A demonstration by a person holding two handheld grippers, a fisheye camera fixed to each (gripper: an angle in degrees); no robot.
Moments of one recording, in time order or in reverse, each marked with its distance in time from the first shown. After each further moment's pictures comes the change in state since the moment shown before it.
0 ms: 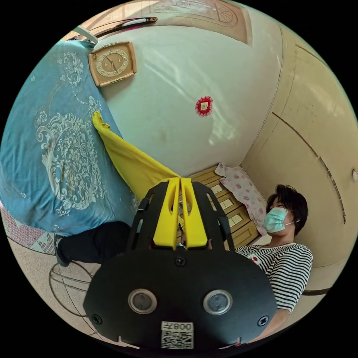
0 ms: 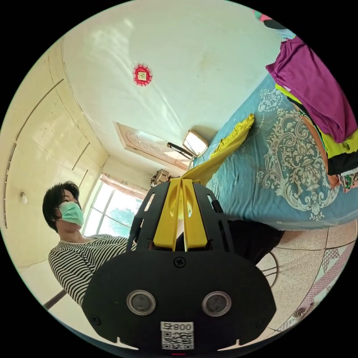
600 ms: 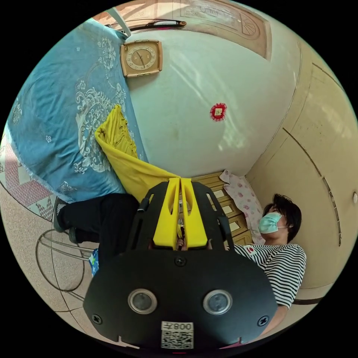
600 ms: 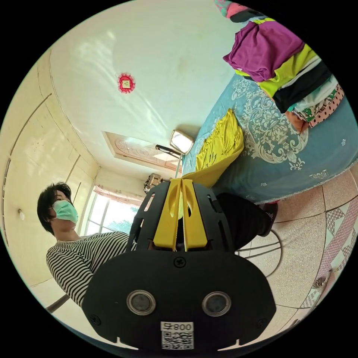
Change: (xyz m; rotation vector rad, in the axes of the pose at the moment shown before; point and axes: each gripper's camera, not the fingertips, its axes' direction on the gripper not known) left arm -0.115 0.048 -0.061 0.025 -0.035 -0.151; right arm 0.058 0.063 -0.035 0.042 0.058 0.123
